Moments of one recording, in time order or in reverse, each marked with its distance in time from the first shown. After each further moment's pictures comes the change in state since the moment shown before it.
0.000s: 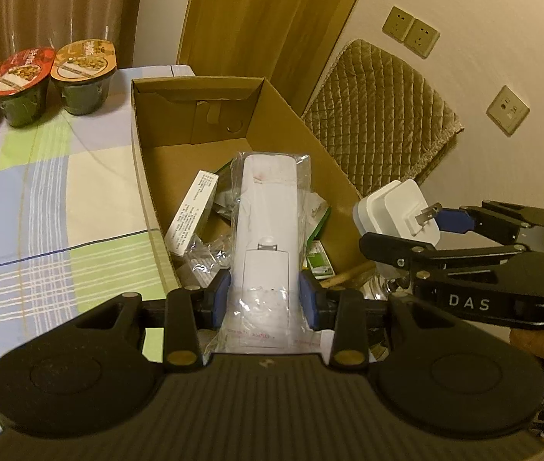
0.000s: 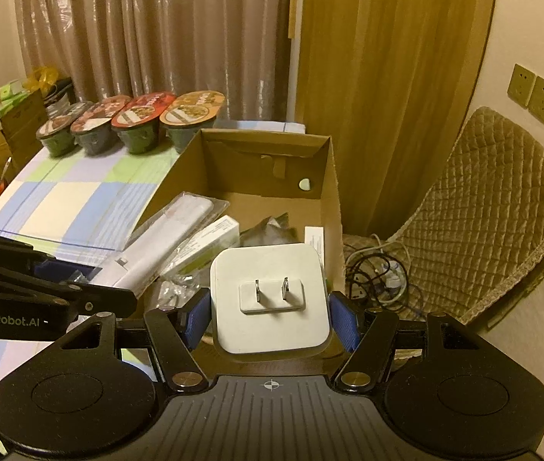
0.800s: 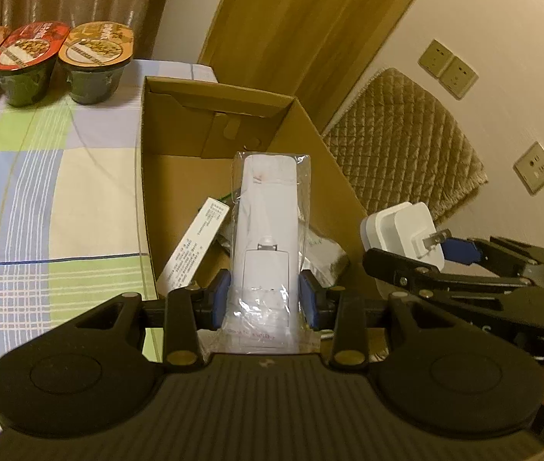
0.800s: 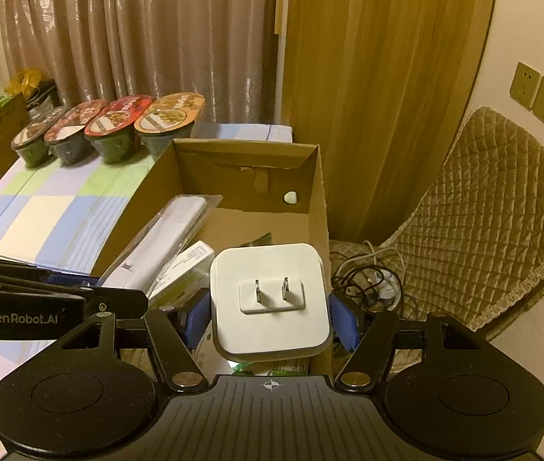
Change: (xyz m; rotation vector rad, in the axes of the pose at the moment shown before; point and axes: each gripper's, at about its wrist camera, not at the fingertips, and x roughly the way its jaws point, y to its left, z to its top) left arm 0.047 0.024 0.035 -0.155 -0.034 -0.004; right arm 0.049 -0.016 0.035 0.013 0.015 -0.025
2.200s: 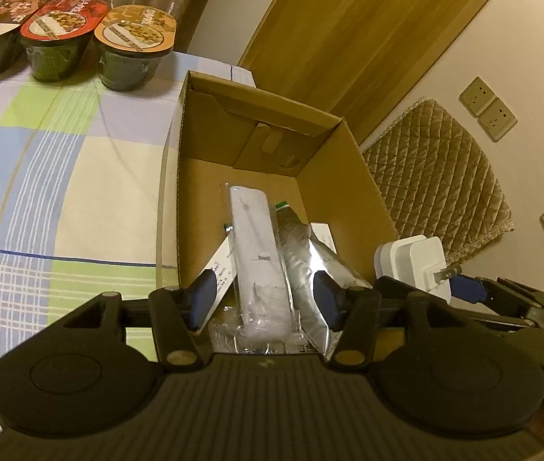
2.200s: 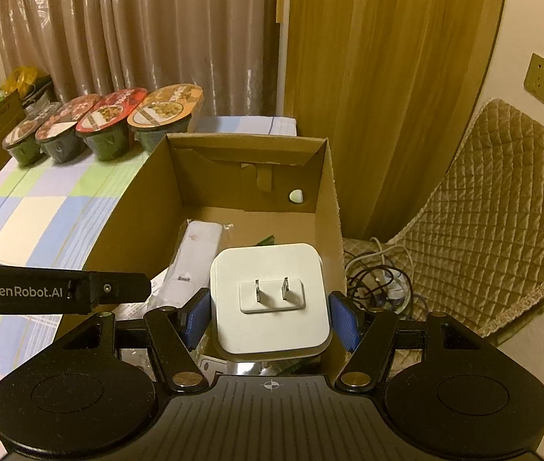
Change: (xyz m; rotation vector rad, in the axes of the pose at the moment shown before) left arm 0.025 0.028 0.013 -0.137 -0.034 0.034; right arm 0.035 0.001 0.010 0.005 0.023 0.009
